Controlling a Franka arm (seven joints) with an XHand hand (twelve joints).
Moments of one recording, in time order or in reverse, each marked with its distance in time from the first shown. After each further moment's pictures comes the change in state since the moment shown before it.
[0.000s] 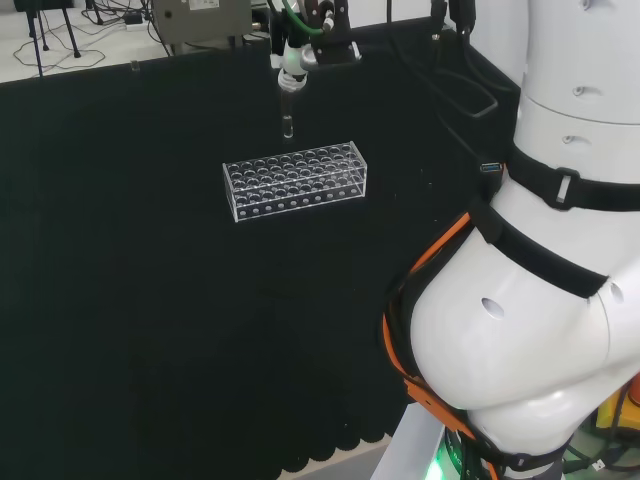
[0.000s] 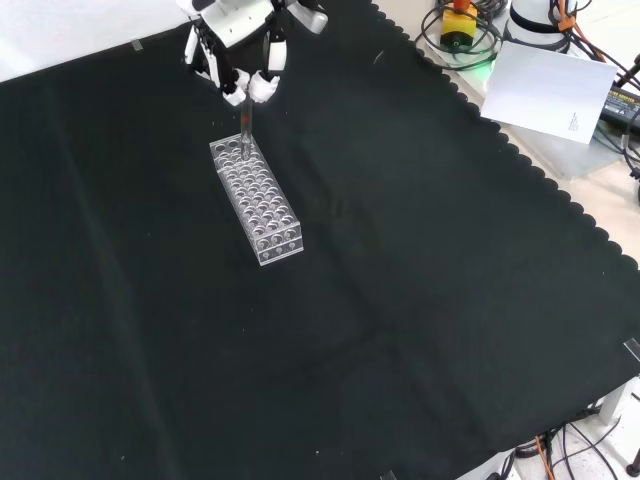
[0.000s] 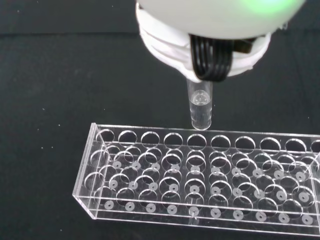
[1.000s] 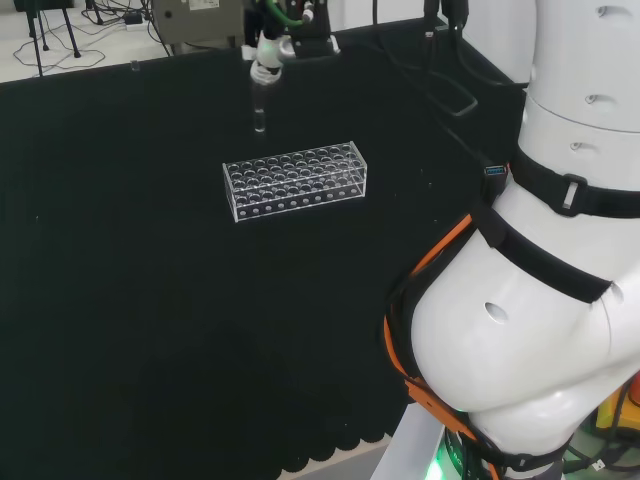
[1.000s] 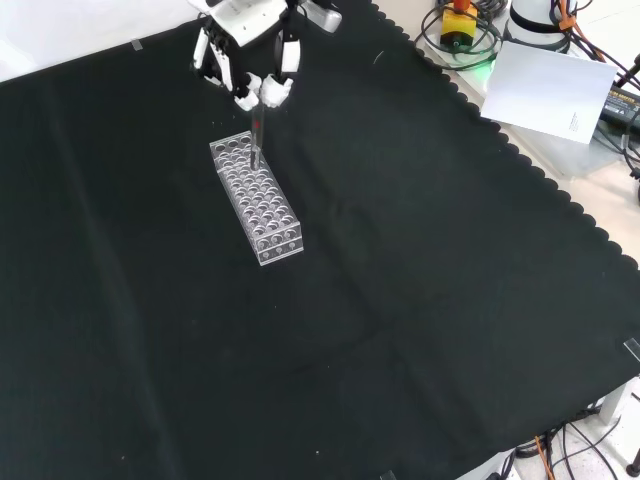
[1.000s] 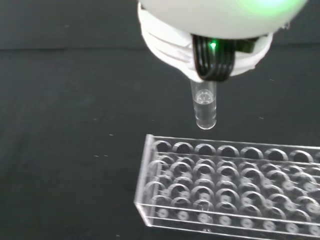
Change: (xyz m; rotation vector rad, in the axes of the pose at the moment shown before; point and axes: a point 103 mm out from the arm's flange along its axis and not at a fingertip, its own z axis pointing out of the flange) arm 0.043 -0.006 -0.014 -0.025 0.042 -0.077
